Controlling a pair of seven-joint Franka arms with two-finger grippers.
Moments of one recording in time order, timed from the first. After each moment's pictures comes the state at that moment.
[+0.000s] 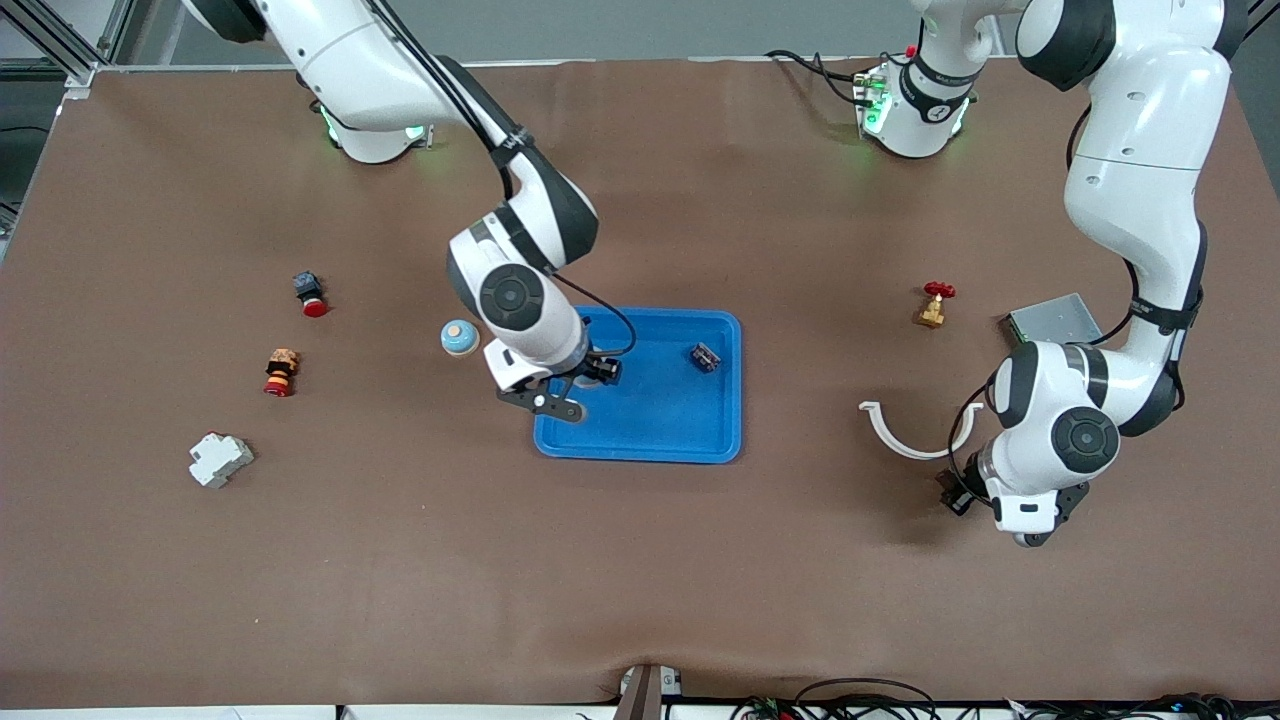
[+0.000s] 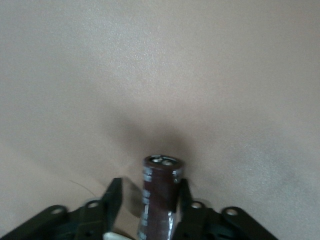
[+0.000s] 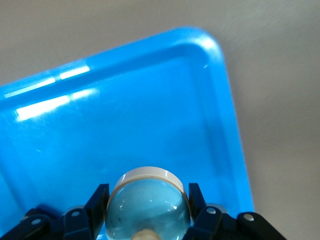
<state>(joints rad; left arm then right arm) 0.07 0.80 -0.15 -1.54 0.23 2.32 -0.95 0.58 0.66 0.08 -1.57 0.13 2.21 0.88</state>
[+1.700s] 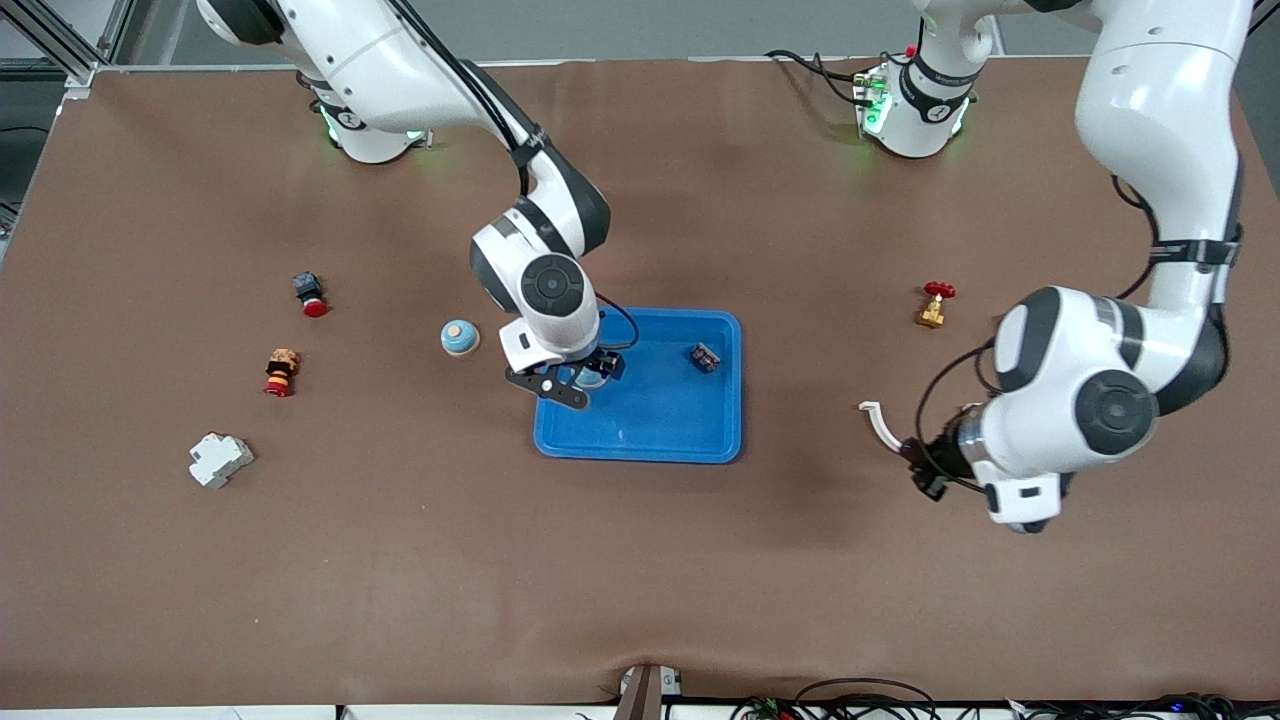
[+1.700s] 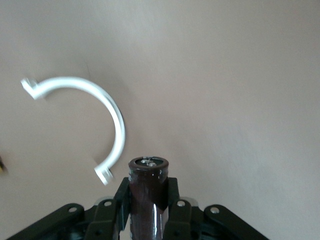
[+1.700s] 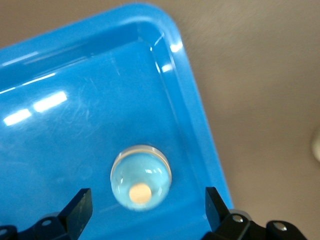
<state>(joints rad) 0.00 0.64 -0.33 -1.39 0.14 1.95 -1.26 0.61 0.60 0.07 -1.64 -0.01 2.16 1.04</state>
